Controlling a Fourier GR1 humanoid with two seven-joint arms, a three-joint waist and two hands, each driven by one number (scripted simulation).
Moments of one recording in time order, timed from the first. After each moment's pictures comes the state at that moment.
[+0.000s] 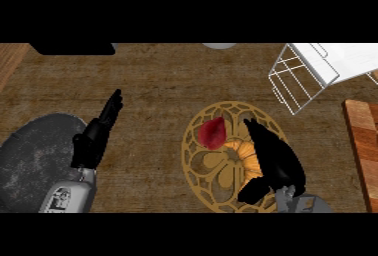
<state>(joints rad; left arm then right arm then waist) -0.17 0.11 -0.06 -1.44 -0.11 0.02 0.02 -0.15 -0.15 0.41 -1.77 0.75 0.31 0.83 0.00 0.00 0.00</state>
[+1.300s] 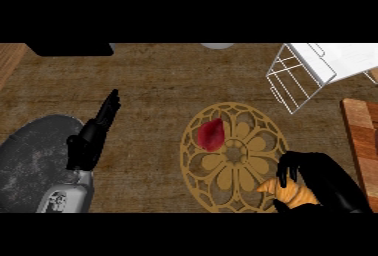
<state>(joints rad) -0.15 0.09 -0.03 -1.49 -0.13 -0.01 0.05 0.07 -0.38 0.25 -1.94 0.68 0.35 0.28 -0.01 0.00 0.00</state>
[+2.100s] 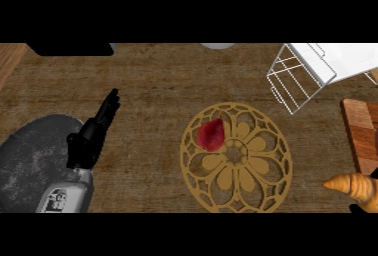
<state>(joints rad) -0.16 0.10 -0.02 -1.47 -0.13 -0.02 0.04 0.01 -0.40 -0.23 -2.37 0.15 0.41 0.49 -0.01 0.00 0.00</state>
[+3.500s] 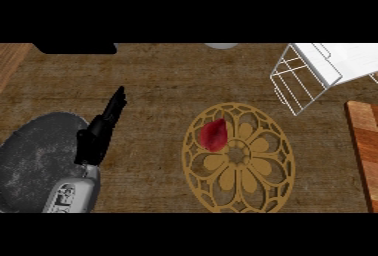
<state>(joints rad) -0.19 0.07 -0.02 -1.43 -0.15 -0.02 0.03 -0.69 -0.76 -0.39 -1.72 0.26 0.24 0.52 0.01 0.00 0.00</state>
